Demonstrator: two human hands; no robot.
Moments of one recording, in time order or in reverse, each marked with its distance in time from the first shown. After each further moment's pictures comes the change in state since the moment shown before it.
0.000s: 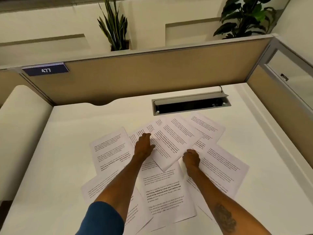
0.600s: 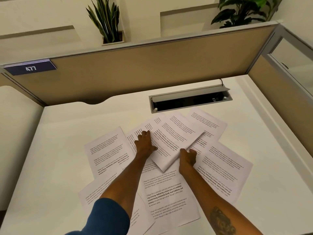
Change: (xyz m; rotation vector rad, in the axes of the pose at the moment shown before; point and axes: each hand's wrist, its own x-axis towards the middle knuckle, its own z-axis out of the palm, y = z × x) left_hand 0.038 0.002 0.014 0.084 -0.080 -0.097; right_hand 0.011 -0.004 0.037 0.307 0.174 0.196
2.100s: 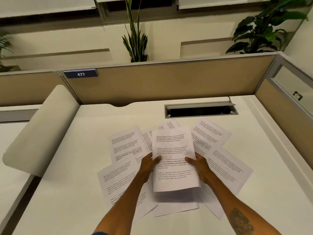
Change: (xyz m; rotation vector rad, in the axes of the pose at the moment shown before) left_hand -0.159 -0.040 0.035 -1.295 0.044 -0.092; right_hand -0.024 0.009 -0.104 -0.125 -0.782 -0.232
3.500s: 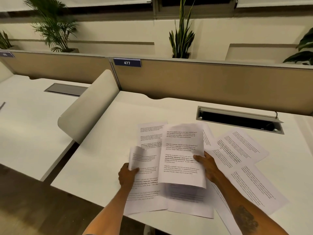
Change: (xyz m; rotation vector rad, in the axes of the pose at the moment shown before) left_hand -0.073 -0.058 -0.132 0.316 0.761 -0.185; right_hand 0.032 -0.002 0.058 -0.152 -0.163 0.075
